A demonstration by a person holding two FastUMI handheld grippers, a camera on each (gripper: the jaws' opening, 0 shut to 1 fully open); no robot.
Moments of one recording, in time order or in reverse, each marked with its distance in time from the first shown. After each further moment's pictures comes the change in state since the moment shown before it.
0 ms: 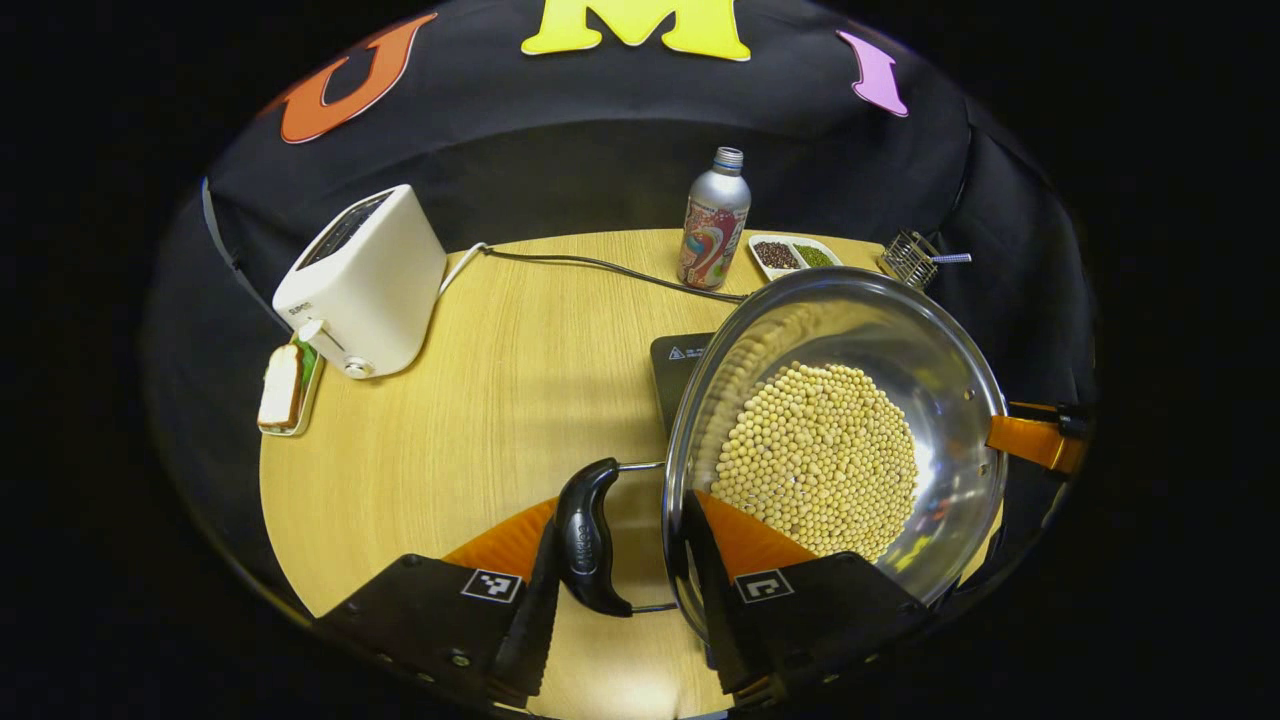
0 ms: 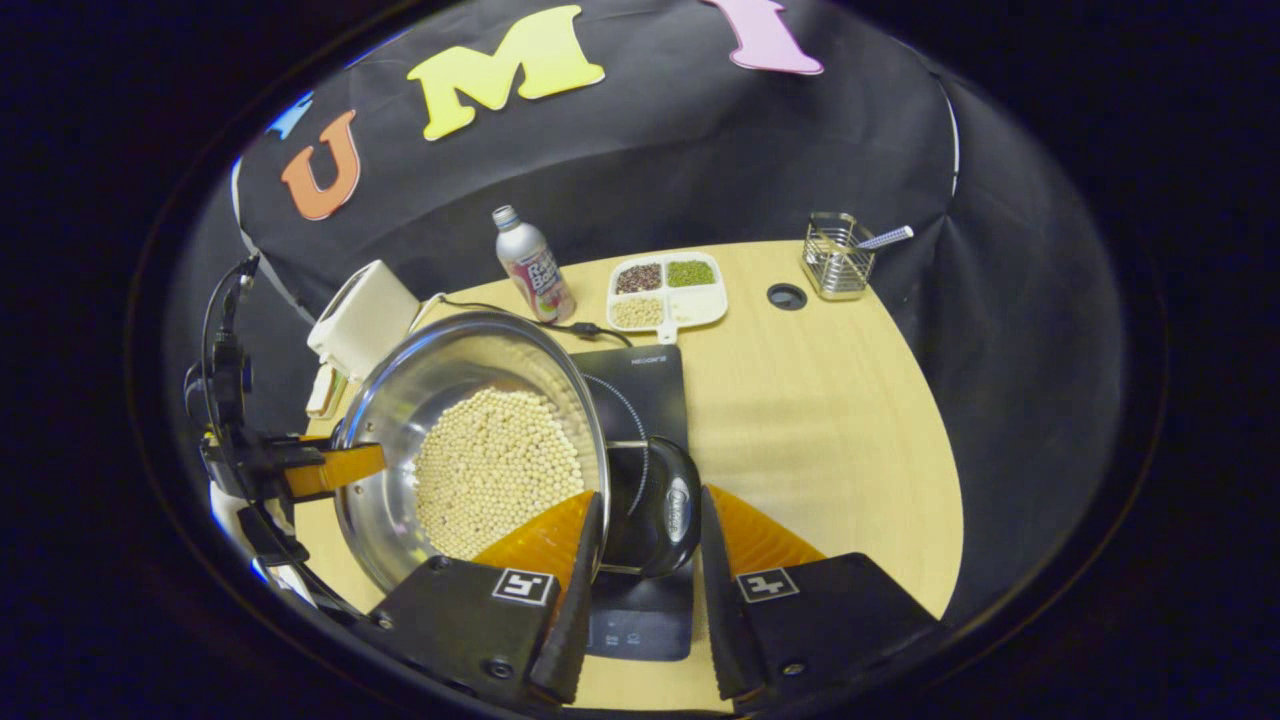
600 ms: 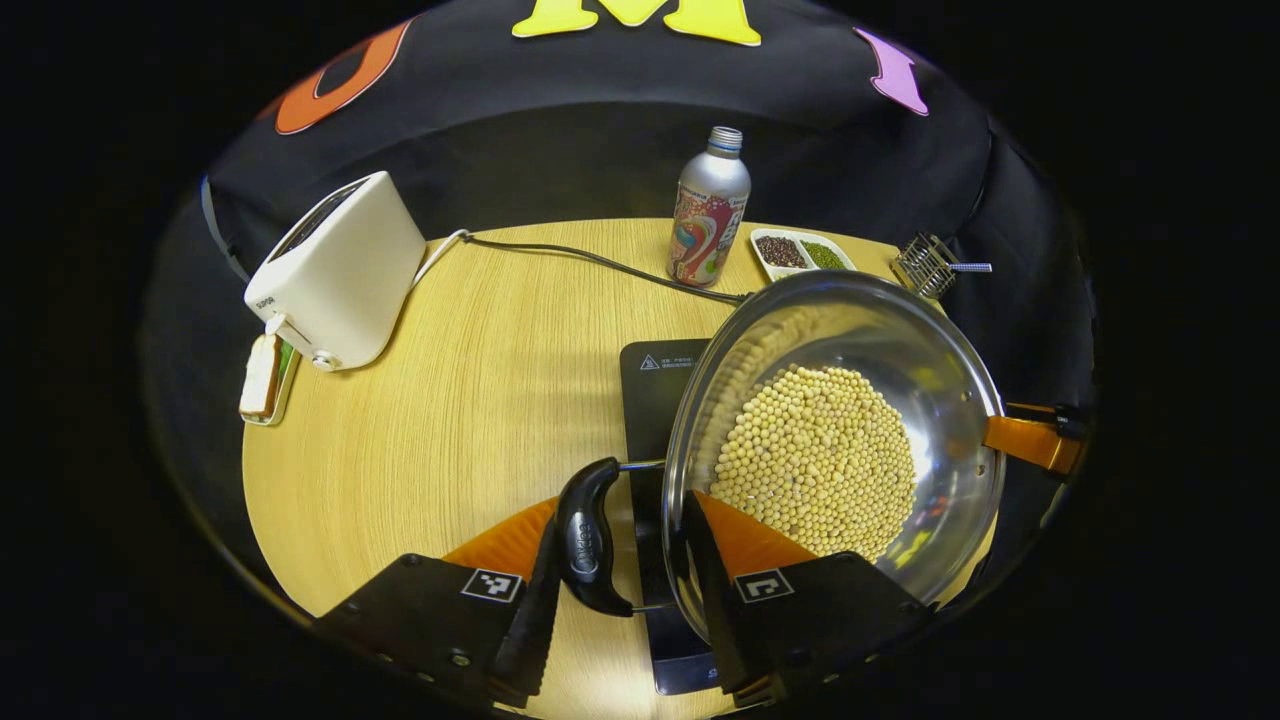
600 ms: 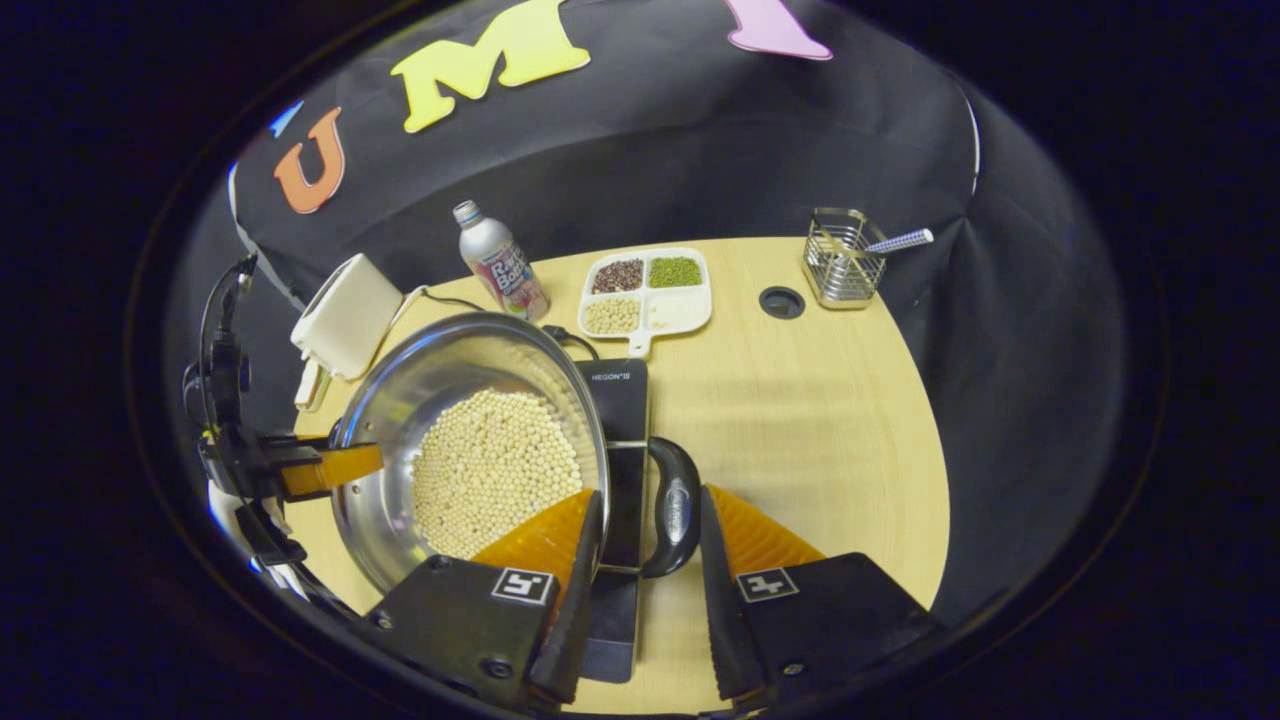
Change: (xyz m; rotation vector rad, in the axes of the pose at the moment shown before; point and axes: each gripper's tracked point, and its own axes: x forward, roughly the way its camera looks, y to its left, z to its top) left arm 0.029 -0.027 0.012 -0.034 0.038 0.017; right arm 0.032 -0.029 0.019 -0.030 0.051 0.022
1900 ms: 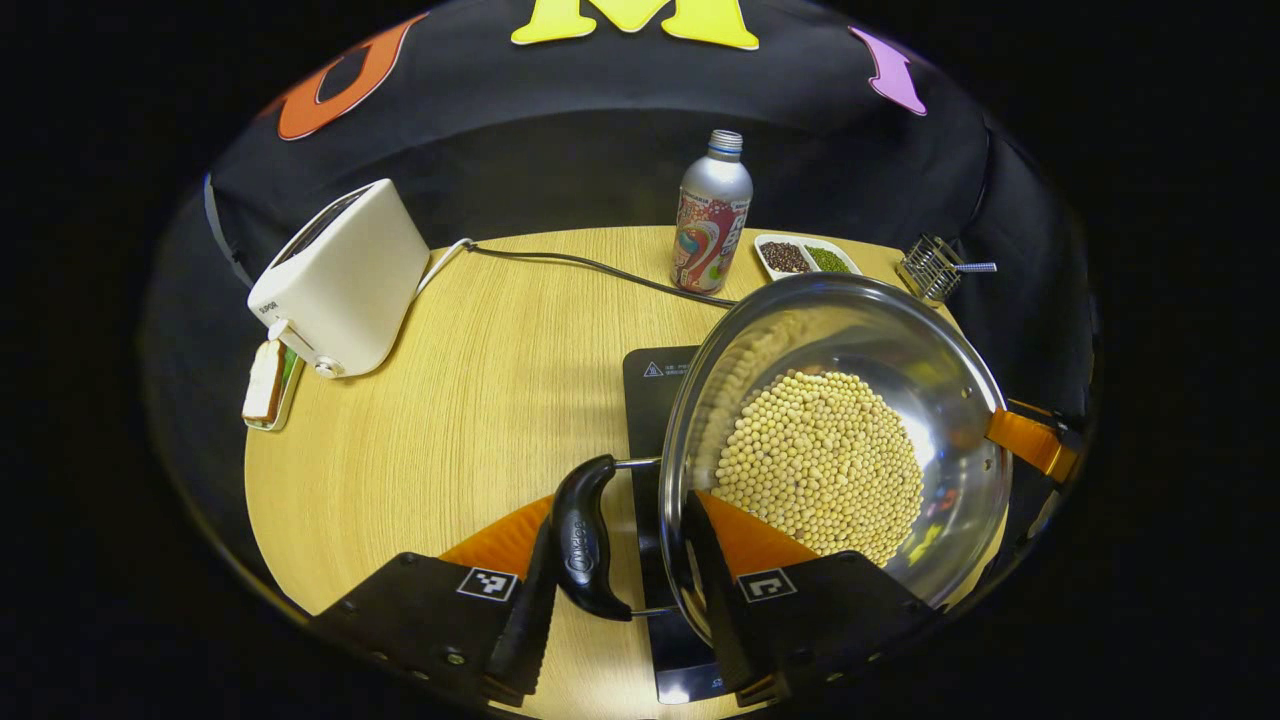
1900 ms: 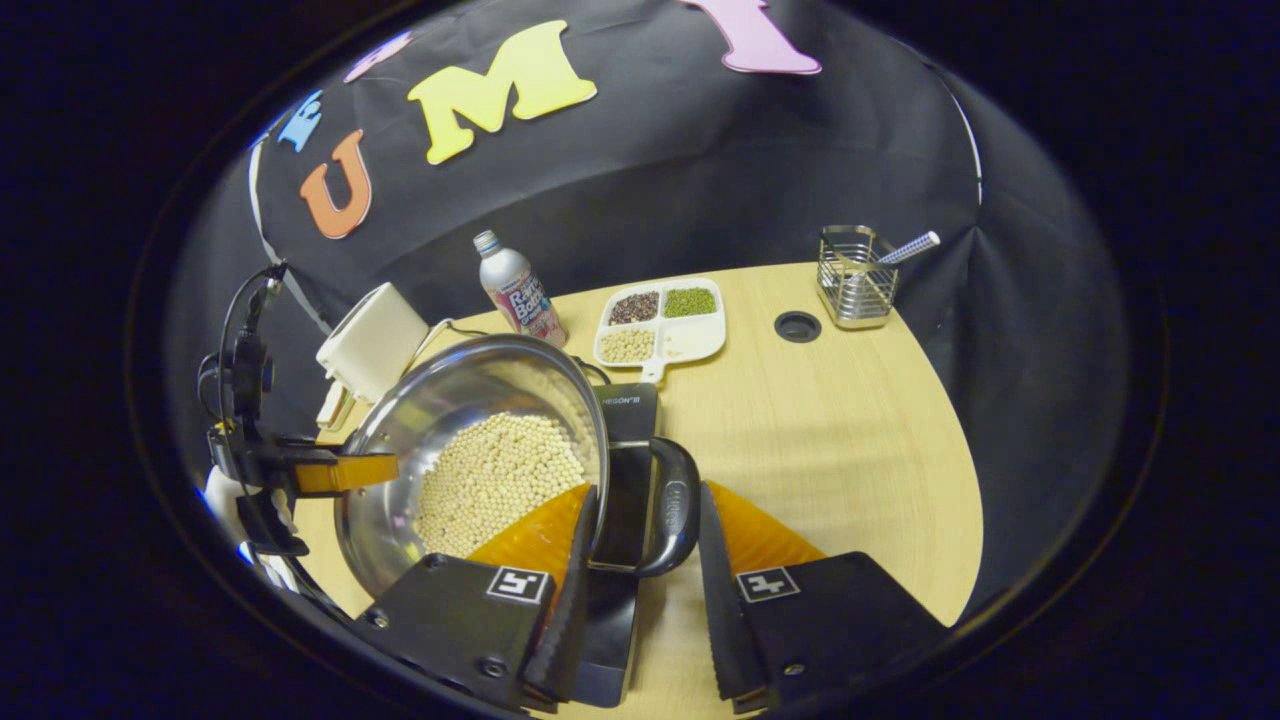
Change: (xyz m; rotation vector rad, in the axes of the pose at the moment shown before) left arm 0.003 0.002 -0.001 0.004 -0.034 0.019; right arm 0.009 -0.001 0.005 0.019 -0.154 0.091
